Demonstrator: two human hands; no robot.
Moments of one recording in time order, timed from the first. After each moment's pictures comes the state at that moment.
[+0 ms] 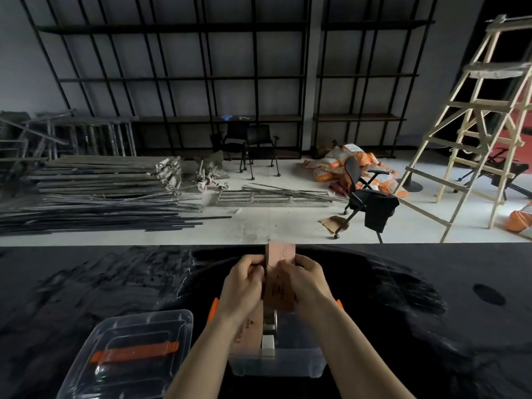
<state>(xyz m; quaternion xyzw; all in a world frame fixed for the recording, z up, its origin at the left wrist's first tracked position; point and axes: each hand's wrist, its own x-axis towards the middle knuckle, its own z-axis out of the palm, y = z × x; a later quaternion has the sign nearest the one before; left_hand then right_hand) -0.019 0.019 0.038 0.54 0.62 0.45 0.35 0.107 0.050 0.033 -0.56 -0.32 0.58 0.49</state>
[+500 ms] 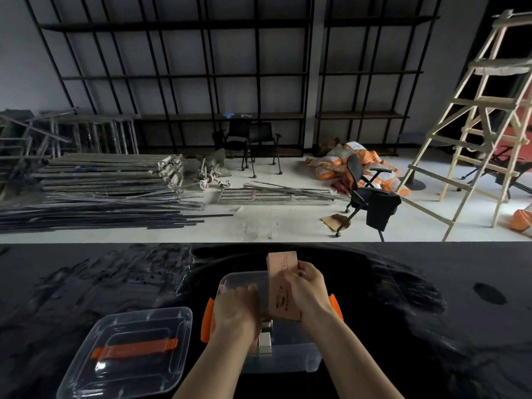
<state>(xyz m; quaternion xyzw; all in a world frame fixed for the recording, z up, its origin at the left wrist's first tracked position) -0.008 0.011 0.016 0.67 0.73 -0.11 0.03 0.119 0.040 0.013 -0.61 -0.39 0.52 0.44</state>
